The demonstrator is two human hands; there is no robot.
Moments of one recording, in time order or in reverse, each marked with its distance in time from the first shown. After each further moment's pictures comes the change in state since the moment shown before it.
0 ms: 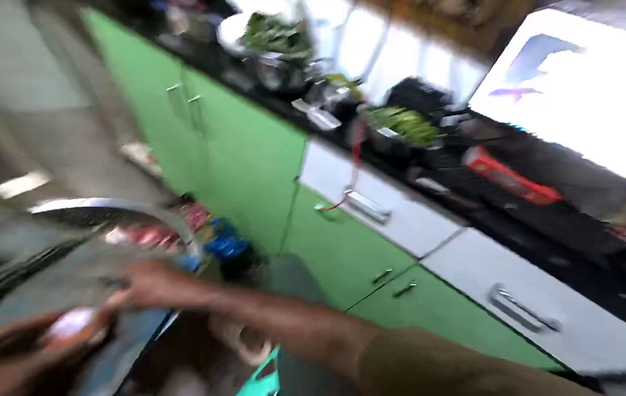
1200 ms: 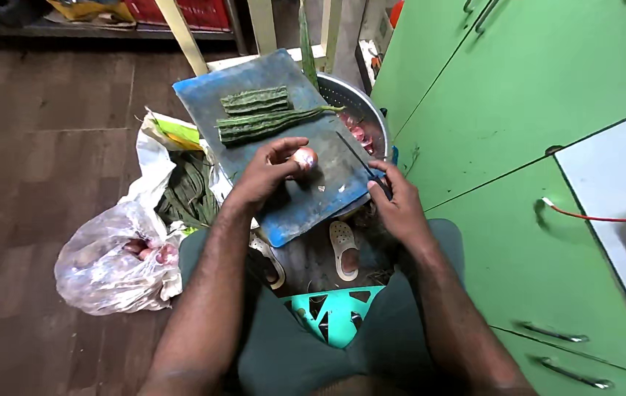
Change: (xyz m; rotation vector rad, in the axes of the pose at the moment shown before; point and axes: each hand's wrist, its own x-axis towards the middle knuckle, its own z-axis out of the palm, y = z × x) left_hand 0.105 -0.164 -0.012 -0.564 0.037 0.254; right_hand -0.050 0.055 -0.017 0.004 0.155 0.010
